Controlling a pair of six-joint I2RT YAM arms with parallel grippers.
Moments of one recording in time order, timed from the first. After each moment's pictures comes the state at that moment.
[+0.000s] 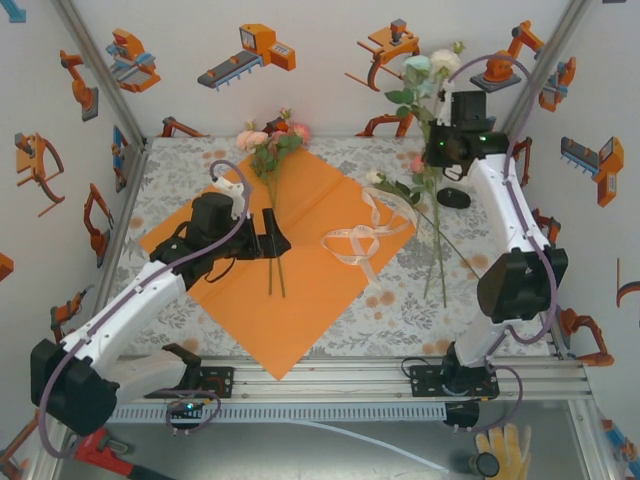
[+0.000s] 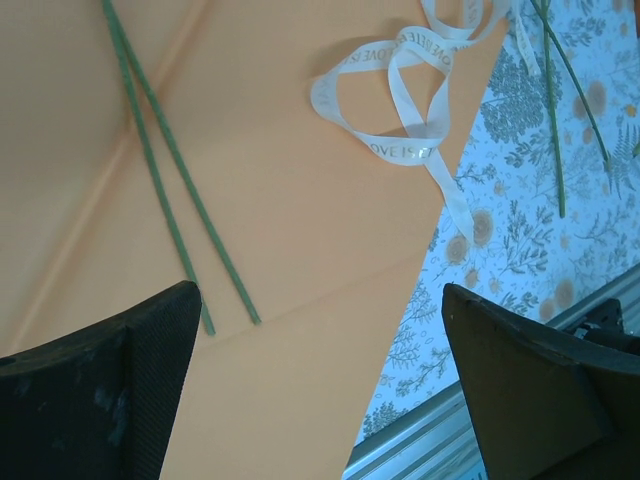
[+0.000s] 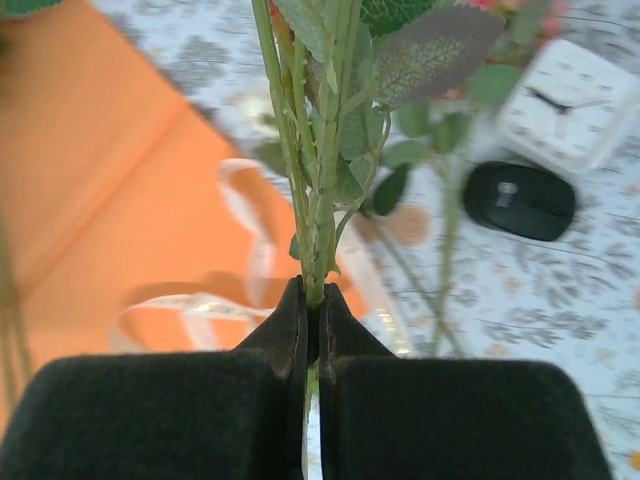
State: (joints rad) left arm -0.55 1.08 0.88 -0.42 0.13 -0.48; right arm 0.15 1.72 1.78 -0.76 -0.09 0.16
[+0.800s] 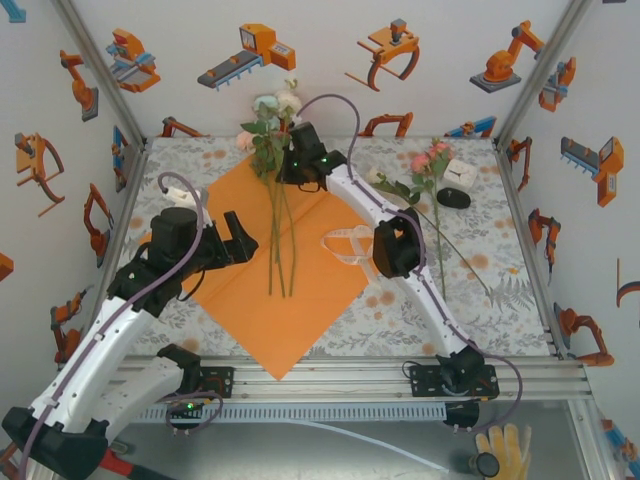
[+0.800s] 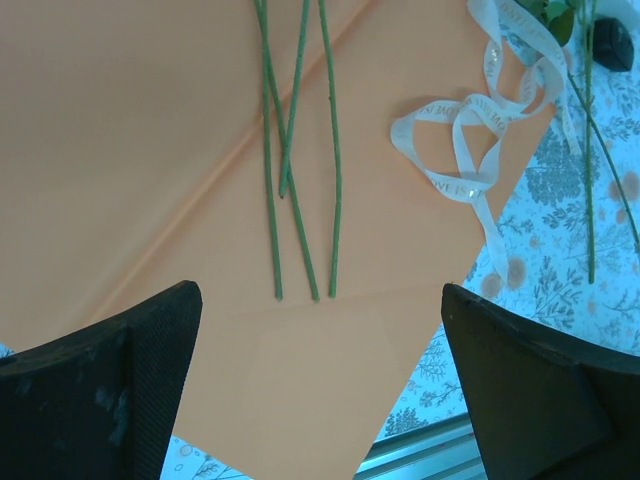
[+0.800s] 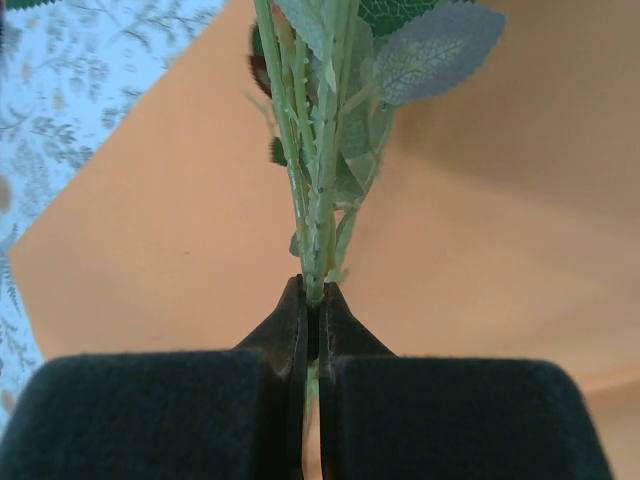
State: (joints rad) left arm -0.48 0.83 0.89 -0.62 -0.04 -0.52; right arm 0.63 2.67 2.56 -0.56 -0.14 0.56
